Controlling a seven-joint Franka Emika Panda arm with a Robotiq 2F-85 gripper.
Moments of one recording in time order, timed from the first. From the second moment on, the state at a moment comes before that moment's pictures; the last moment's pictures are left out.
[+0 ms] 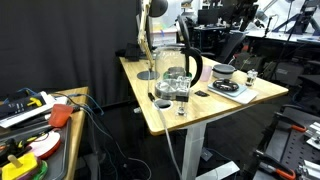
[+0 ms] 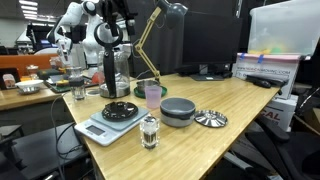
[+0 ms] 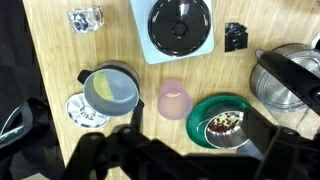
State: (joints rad) arm -0.12 -0.36 -0.14 -2.47 -0.10 2.31 0.06
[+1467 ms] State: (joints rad) arm -0.11 0.05 -0.12 -2.19 -0.01 2.36 0.23
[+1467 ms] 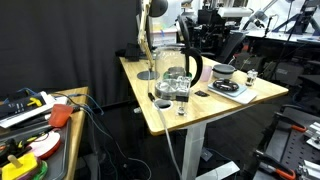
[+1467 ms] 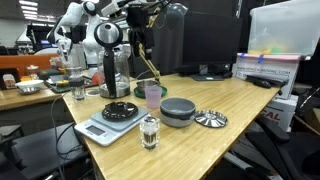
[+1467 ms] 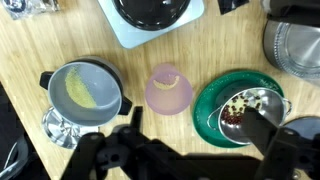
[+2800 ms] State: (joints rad) arm -0.09 0.22 -0.14 -2.09 -0.01 2.35 0.35
